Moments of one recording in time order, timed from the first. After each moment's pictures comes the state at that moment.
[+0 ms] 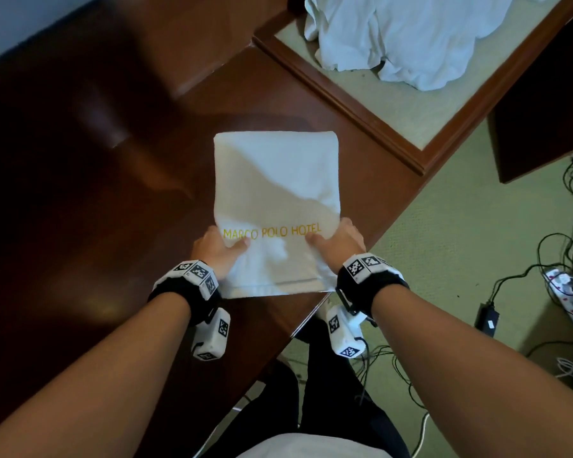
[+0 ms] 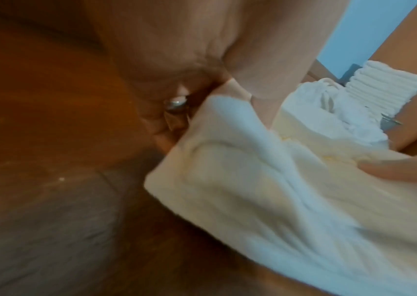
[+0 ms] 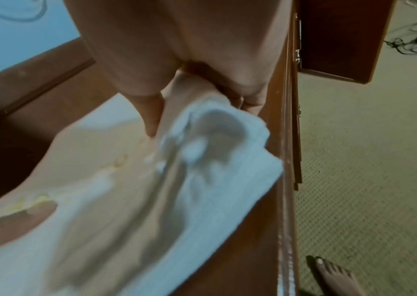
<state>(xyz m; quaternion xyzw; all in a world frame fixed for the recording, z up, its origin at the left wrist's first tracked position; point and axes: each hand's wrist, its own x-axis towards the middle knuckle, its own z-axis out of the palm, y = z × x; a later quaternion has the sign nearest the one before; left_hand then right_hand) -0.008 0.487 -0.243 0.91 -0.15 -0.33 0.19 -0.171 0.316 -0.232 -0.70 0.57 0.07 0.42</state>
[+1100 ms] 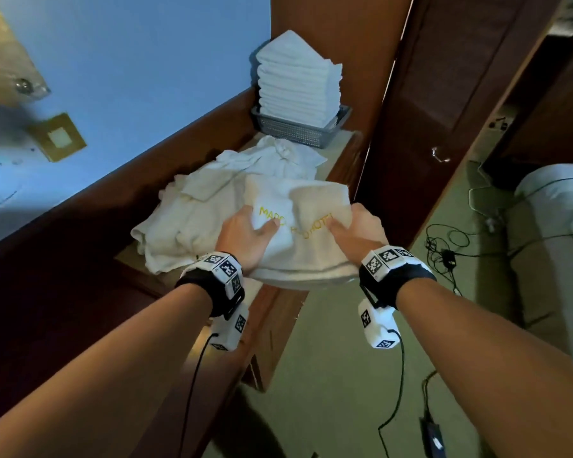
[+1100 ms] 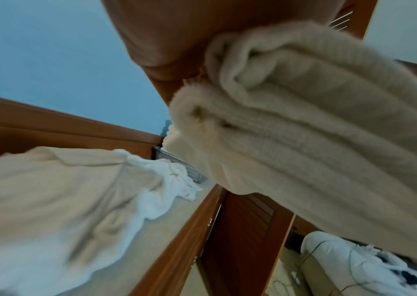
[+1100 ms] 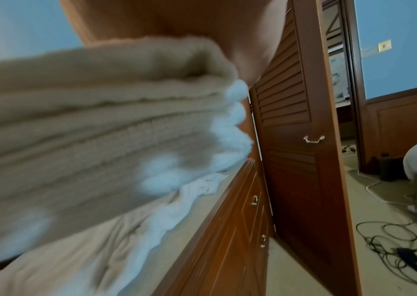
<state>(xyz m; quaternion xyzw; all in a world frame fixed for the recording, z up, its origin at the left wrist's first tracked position) -0.172 0.026 -0.001 0.78 -0.45 -0.17 0.40 -0.364 -0.079 0.008 -0.74 0.58 -0.20 0.29</state>
